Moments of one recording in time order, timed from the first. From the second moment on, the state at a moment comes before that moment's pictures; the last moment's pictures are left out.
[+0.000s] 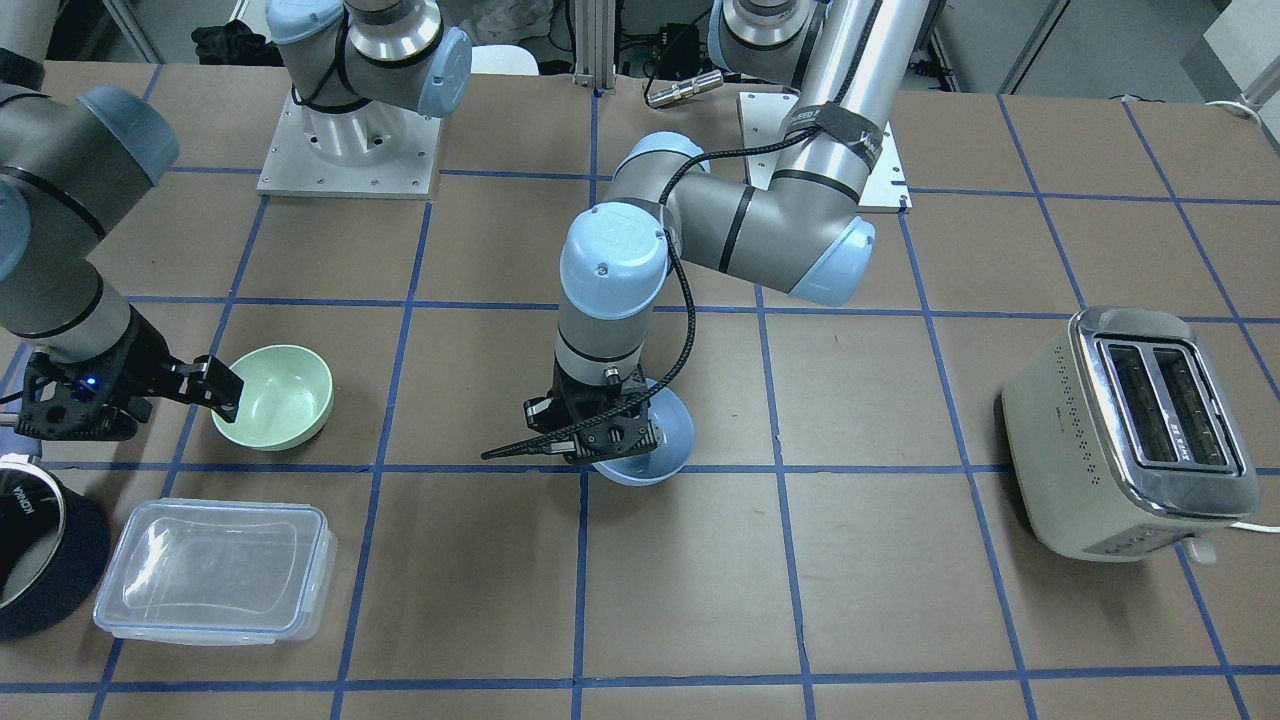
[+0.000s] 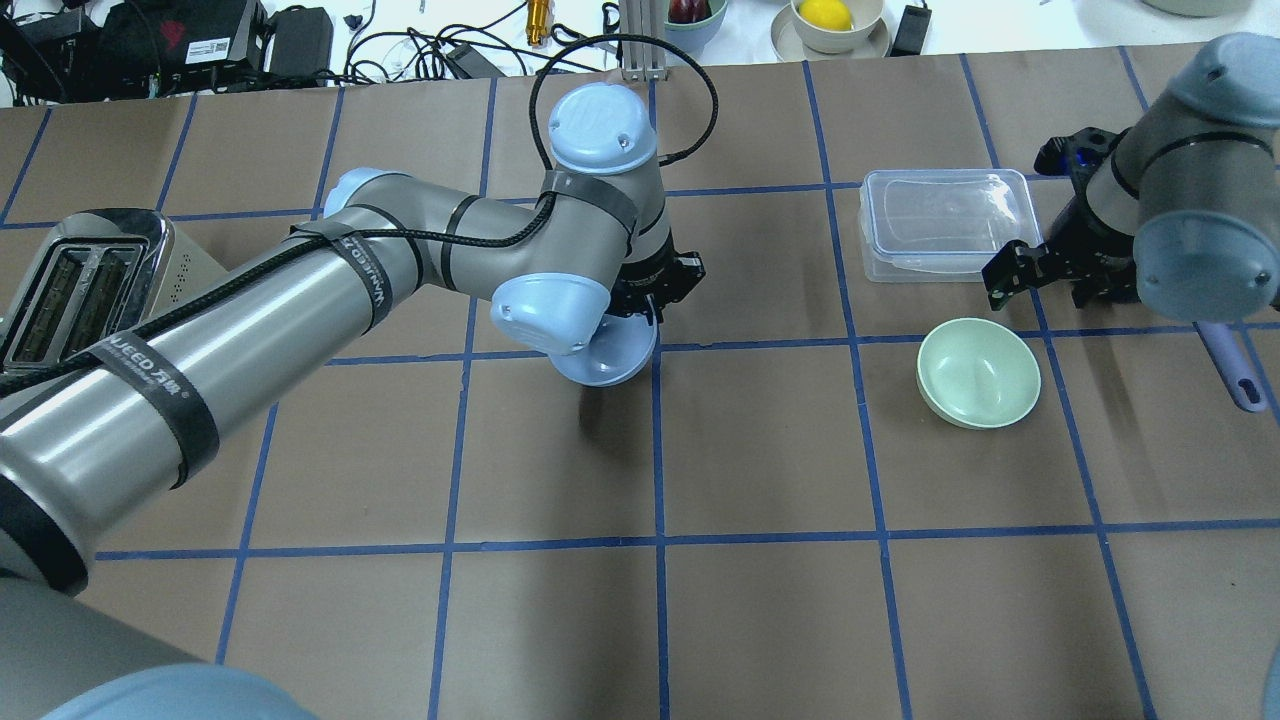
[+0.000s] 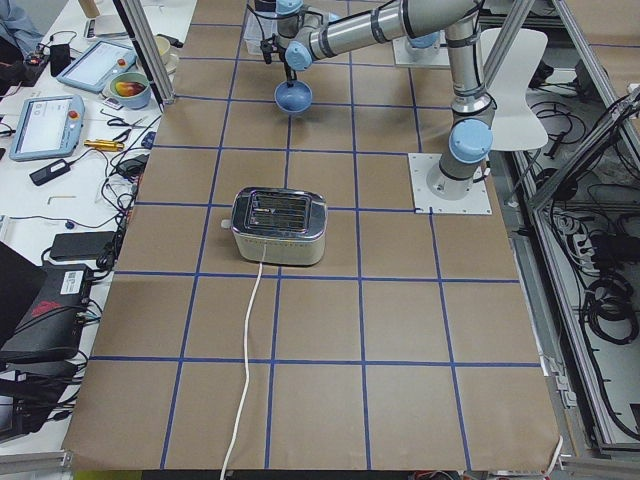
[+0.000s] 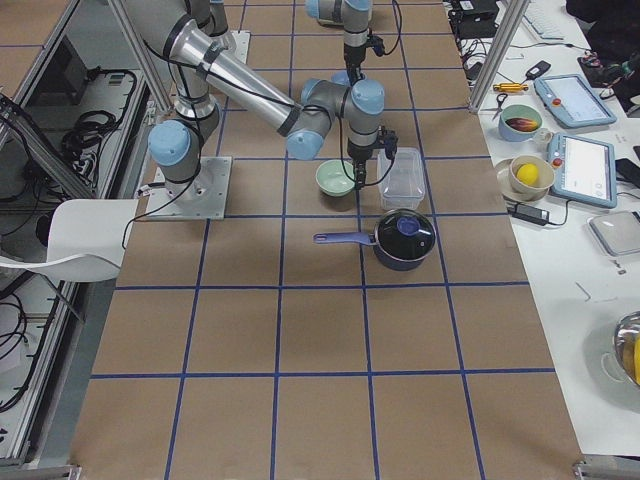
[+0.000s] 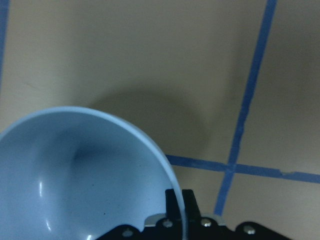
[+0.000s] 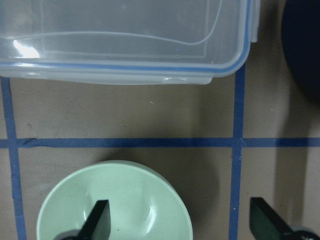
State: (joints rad) left arm -1.96 -2.06 -1.61 -0.97 1.51 -0.63; right arm 1.22 -1.36 1.94 -2.15 -1.55 -0.35
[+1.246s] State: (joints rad) left arm -1.77 -1.96 -1.57 -1.04 1.51 -0.34; right arm 1.20 -1.30 1.96 -2.14 -1.55 -0.33
